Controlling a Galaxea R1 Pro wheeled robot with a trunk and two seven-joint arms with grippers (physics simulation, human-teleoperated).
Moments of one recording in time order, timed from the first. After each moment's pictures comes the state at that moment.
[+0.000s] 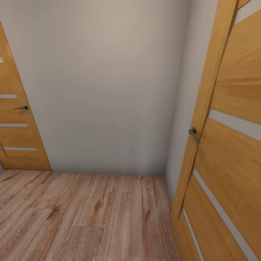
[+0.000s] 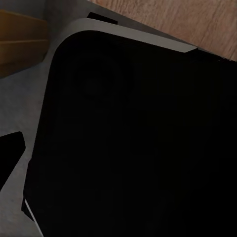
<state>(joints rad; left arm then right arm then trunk) 0.00 -0.02 0.01 -0.08 0.29 -0.01 0.00 -0.13 -0.01 0.27 0.01 0.10 -0.07 -0.04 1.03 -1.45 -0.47</state>
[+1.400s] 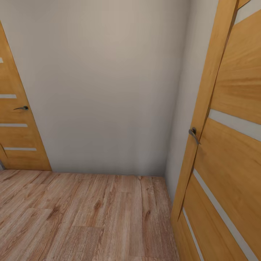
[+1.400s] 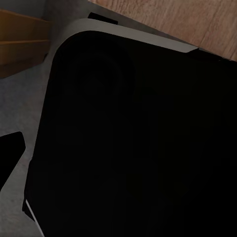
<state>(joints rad) 0.00 -0.02 0.01 -0.08 0.29 -0.01 0.00 -0.13 -0.01 0.27 0.01 0.10 -0.07 -0.04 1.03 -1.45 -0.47</state>
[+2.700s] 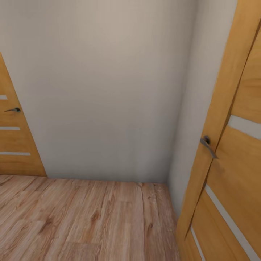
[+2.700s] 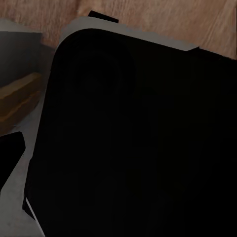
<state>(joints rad) 0.00 -0.02 0.01 -0.08 0.29 0.00 0.00 -0.13 -0.01 0.27 0.01 0.10 -0.07 -0.04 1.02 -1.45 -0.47</state>
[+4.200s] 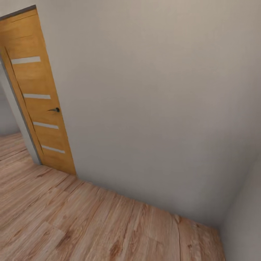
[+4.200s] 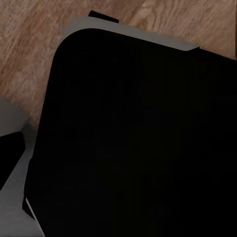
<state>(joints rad) 0.00 -0.02 0.01 -0.08 0.29 0.00 0.00 -0.13 -0.01 0.23 0.01 0.08 -0.07 -0.04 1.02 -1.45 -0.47</state>
